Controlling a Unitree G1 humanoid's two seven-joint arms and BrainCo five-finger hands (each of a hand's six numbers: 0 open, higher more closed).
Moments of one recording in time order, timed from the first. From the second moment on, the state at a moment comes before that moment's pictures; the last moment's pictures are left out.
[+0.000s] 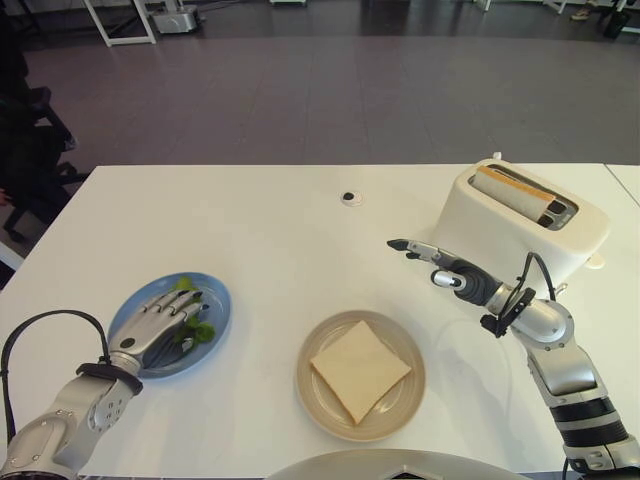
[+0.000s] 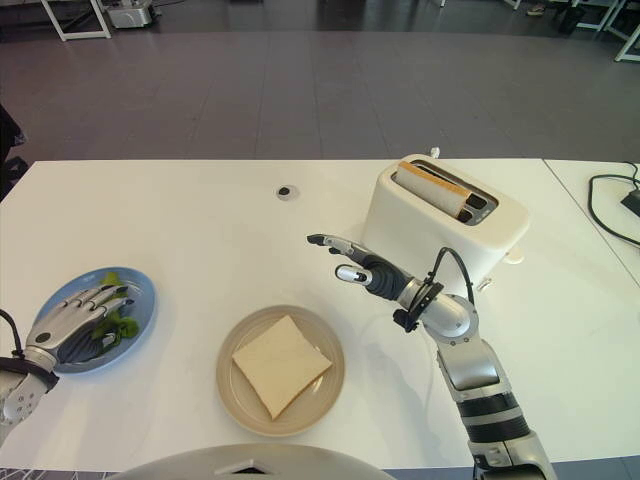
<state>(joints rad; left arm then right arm) 0.40 0.89 0.12 0.09 0.78 -0.38 0.13 -0.07 -0.50 0.16 -0.14 0.01 -0.20 0.57</state>
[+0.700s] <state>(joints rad) 0.44 0.92 0.28 0.14 0.74 -0.38 0.08 -0.08 -0.48 0.15 -0.11 -0.01 -0.21 0.55</state>
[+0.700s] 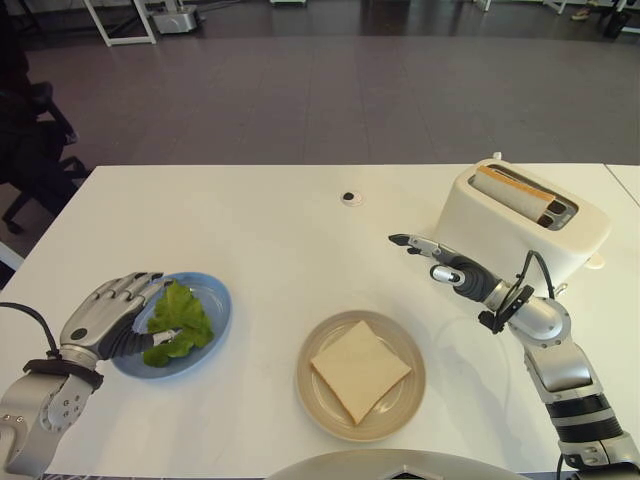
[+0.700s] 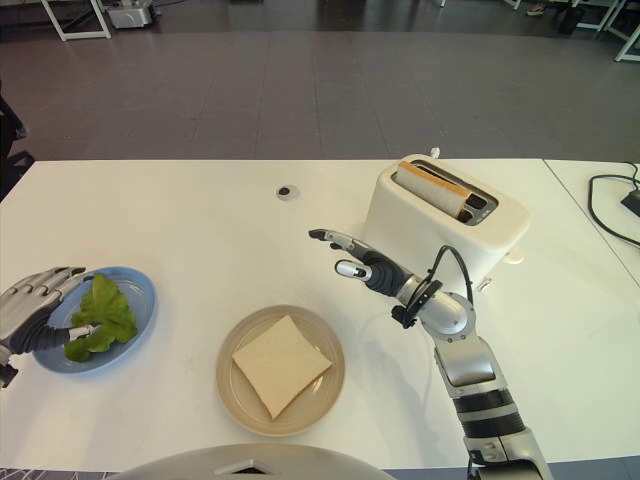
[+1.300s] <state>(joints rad) 0.40 0.94 0.18 0.20 0.78 -0.39 0.10 -0.08 -0.48 0.15 -0.07 -0.02 -0.24 0.55</state>
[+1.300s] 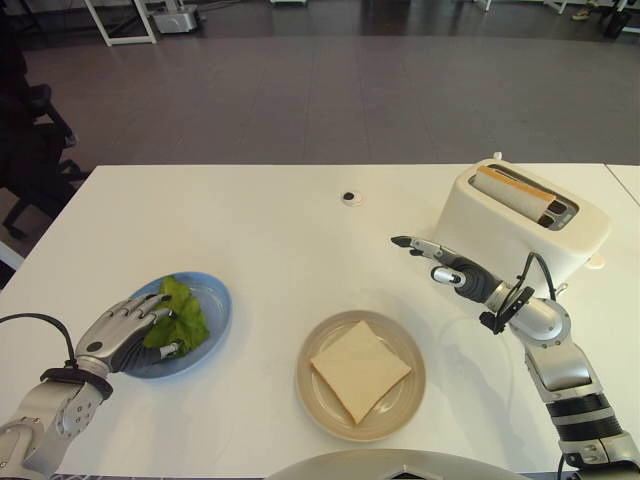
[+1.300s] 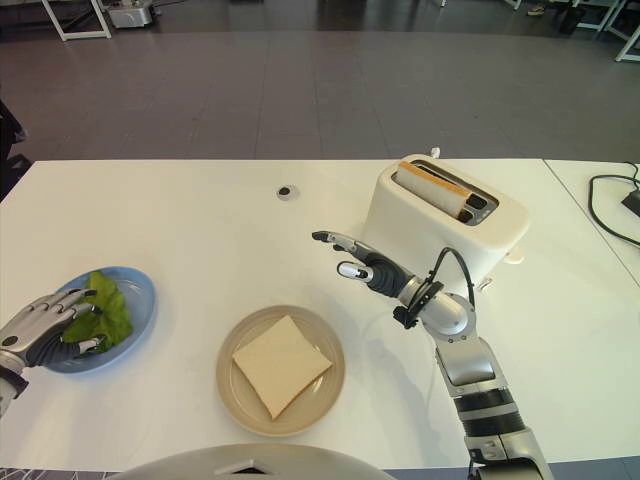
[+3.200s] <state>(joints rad) 0.31 0.53 -0.34 -0.49 0.91 -0.42 -0.17 -0.12 -0.49 0.10 0.00 -0.03 -0.27 0.53</state>
